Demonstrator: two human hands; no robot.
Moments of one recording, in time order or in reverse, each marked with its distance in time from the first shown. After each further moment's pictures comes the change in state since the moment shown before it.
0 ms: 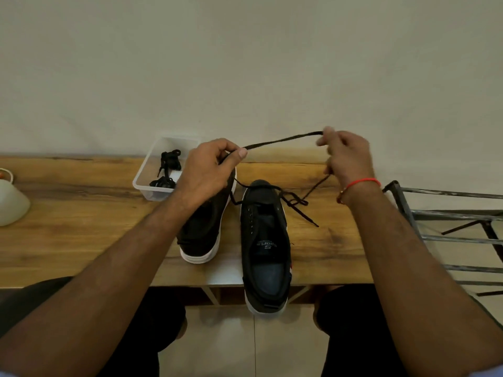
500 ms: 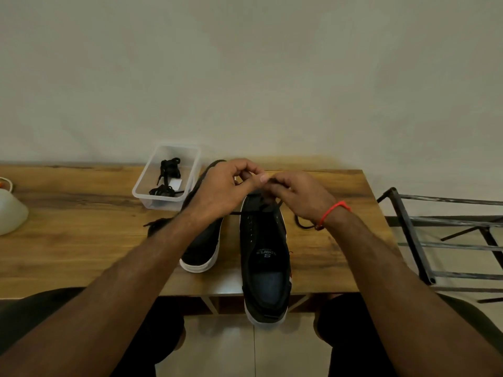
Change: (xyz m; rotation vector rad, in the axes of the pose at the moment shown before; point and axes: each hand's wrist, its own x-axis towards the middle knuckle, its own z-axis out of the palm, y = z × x) left_hand -0.009 0.007 0.018 -0.100 -0.169 0.050; right_hand -0.040 -0.003 0.030 -0.404 -0.702 -0.289
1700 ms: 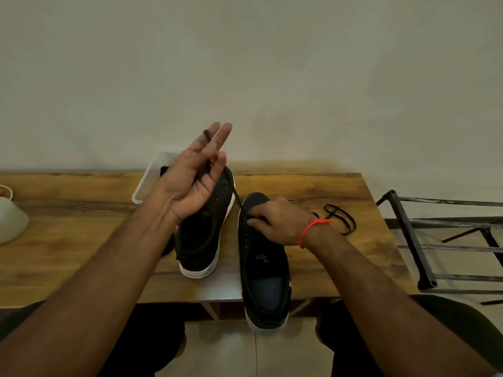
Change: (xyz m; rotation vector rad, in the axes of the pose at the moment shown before) left_hand 0.013 0.006 -0.046 -1.423 -0.097 -0.281; right_hand 0.000 0.003 0.032 -0.430 -0.252 -0.122
